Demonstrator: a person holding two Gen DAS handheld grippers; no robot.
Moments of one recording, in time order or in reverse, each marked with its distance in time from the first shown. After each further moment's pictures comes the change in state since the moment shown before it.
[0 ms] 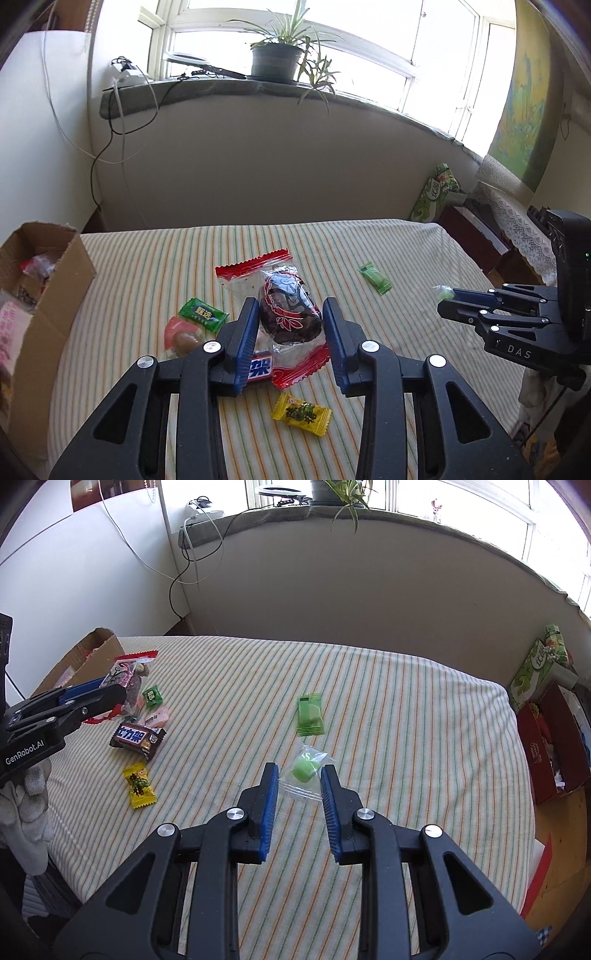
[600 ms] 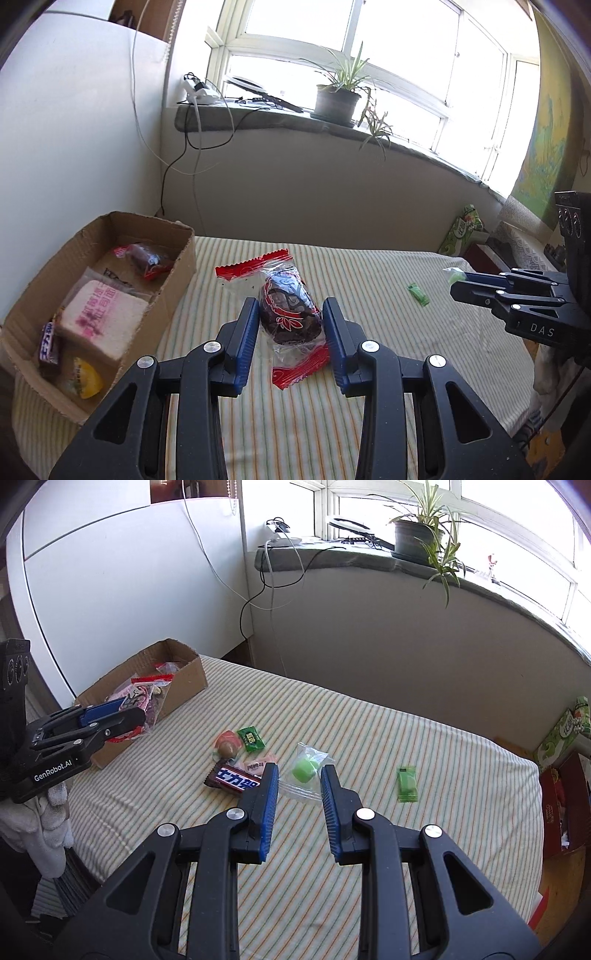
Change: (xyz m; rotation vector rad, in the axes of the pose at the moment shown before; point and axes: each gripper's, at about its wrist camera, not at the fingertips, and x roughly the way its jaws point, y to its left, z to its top) left arm -0.081 0.079 -0.022 -0.105 -0.119 0.107; right arm -0.030 0.111 0.045 -0.167 -0.093 0.107
